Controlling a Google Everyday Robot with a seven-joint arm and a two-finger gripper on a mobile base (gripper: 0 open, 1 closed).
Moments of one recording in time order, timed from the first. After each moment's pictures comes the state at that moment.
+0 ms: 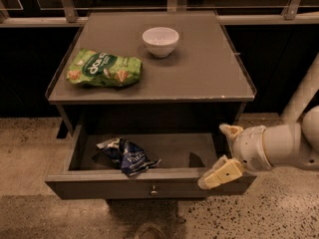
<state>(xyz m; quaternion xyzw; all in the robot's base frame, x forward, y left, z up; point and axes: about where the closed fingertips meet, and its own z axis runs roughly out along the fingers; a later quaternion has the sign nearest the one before) 0.440 -0.149 0.763 -0.46 0.79 0.21 0.35</state>
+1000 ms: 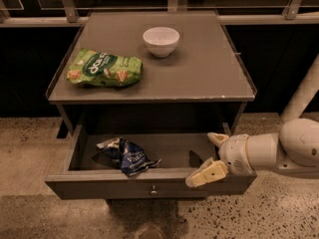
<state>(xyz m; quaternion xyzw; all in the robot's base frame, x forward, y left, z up) 0.464 -0.126 0.708 -0.41 0.79 0.27 0.36</state>
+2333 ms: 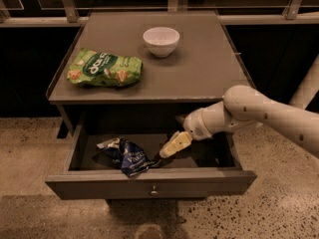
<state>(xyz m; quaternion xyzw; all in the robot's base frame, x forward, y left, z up) 0.574 -0.052 0.667 -0.48 0.76 0.31 0.31</state>
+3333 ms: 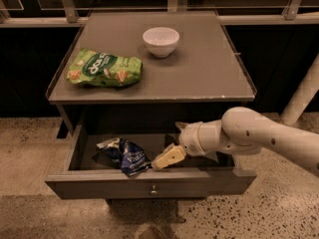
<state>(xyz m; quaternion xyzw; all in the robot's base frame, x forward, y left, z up) 0.545 -0.036 0.664 -0.45 0.78 0.27 0.36</state>
